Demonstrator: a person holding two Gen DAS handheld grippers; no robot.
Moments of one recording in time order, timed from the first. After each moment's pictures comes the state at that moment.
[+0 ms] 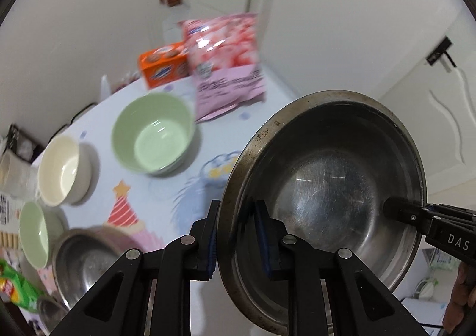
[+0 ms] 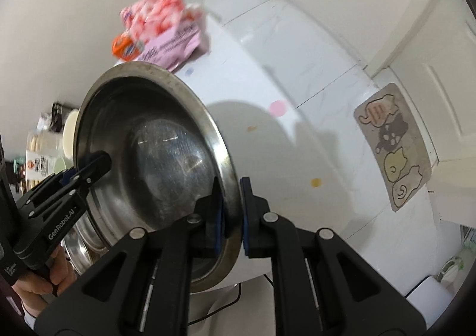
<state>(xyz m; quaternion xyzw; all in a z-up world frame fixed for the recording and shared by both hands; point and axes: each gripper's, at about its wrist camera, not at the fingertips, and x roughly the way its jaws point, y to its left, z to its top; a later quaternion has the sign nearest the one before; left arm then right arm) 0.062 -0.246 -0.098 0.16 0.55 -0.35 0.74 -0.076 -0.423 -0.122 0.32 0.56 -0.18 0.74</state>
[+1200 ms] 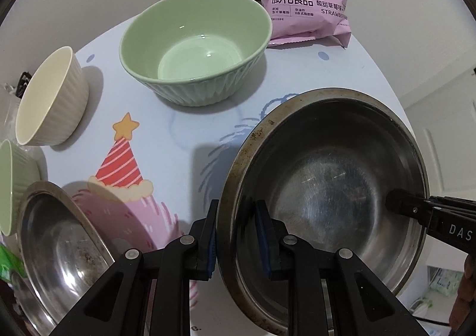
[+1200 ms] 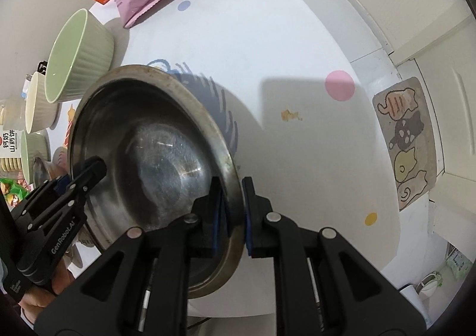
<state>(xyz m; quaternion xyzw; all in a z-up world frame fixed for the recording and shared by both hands) 0.083 -0.225 -0.216 0.16 0.62 -0.25 0.73 -0.020 -0.408 -0.238 0.30 0.64 -0.11 0.70</state>
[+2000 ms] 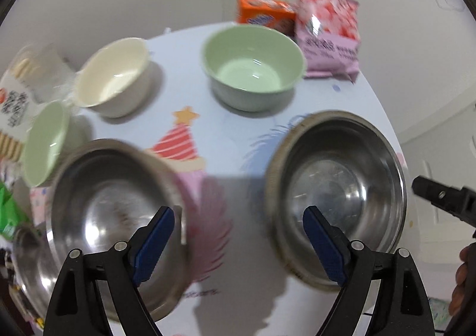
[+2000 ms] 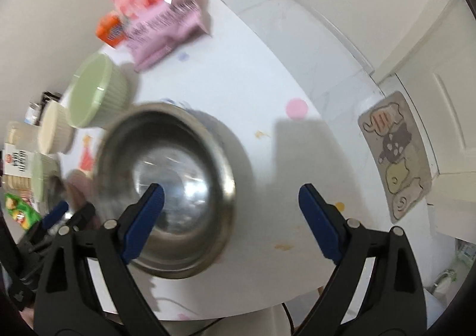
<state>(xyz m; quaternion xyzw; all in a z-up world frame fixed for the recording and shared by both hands) 0.061 -0.155 -0.159 0.09 0.59 -0.20 0.77 -0.044 -0.408 -0.175 0.29 0.56 -0.16 0.75</state>
